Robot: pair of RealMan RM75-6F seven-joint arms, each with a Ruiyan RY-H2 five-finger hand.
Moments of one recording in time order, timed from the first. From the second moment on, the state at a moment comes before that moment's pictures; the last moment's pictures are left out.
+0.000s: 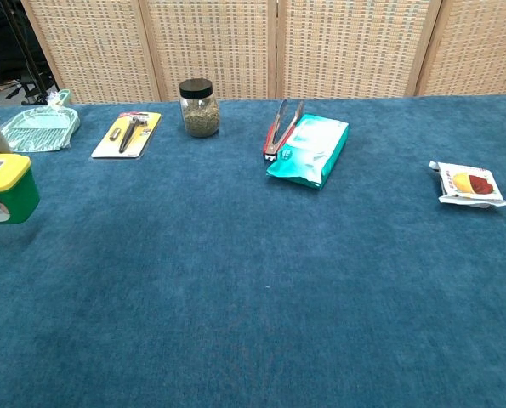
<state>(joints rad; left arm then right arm) -0.50 -1.31 0.00 -1.23 1.43 1.14 -0.20 -0.01 -1.00 0.05 -1.59 -1.57 1.60 0.36</state>
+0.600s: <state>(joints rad) -0.48 -1.36 0.04 -1.11 1.46 1.06 -0.15 -0.01 -1.00 0.06 -1.59 -1.57 1.60 0.37</state>
